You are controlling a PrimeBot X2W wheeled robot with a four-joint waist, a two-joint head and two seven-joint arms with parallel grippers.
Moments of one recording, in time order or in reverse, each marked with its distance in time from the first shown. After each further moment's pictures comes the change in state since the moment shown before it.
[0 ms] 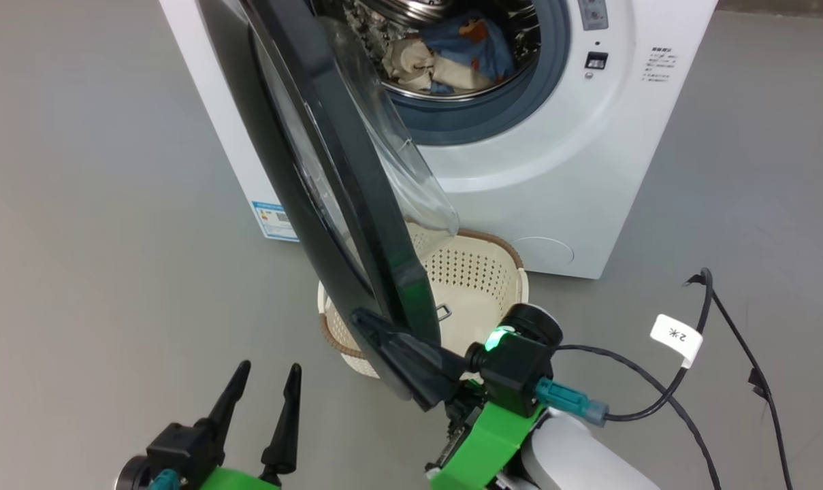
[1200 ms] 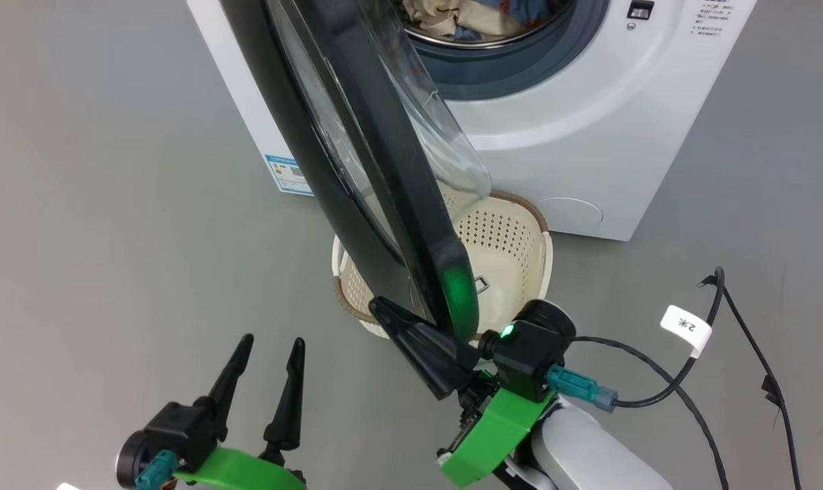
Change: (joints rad) left arm -0.049 -0.005 -0.009 -0.024 -0.010 0.000 0.000; right arm 0.000 0.003 -0.051 0.046 0.000 0.000 0.000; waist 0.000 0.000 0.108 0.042
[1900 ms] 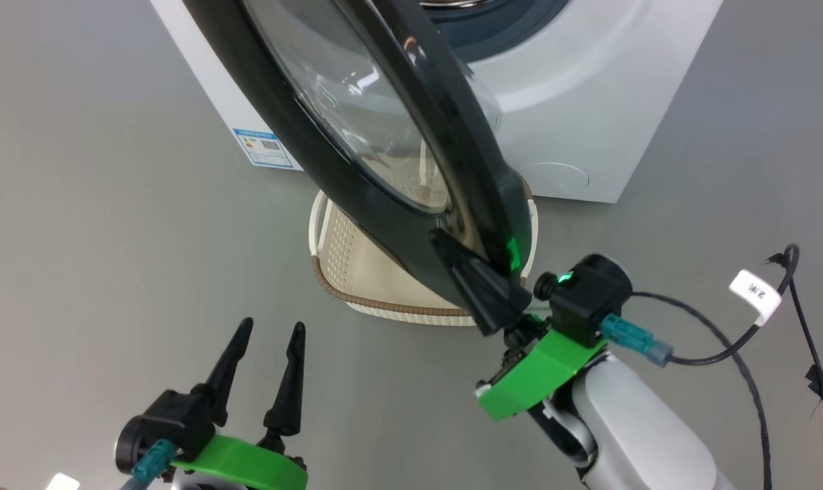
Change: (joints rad) left arm -0.024 -0.001 0.000 -0.021 -0.001 0.000 0.000; right arm -0.034 0.000 -0.168 0.008 -0.047 0.001 0.000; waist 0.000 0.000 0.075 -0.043
